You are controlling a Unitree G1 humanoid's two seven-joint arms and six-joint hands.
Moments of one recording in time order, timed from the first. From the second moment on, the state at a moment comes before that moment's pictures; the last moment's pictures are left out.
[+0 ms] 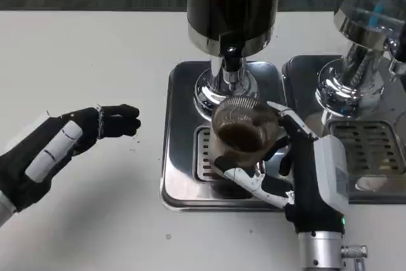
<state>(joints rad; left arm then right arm) -0.29 0.50 0.21 0.89 -0.28 -0.68 -0.94 -0.07 -0.06 0.32 0.52 -0.64 -0.49 -0.79</state>
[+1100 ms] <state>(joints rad) -0.32 0.50 0.12 0.76 -0.20 -0.89 -0.92 0.17 -0.12 0.24 0.18 -0.64 -0.43 -0.65</state>
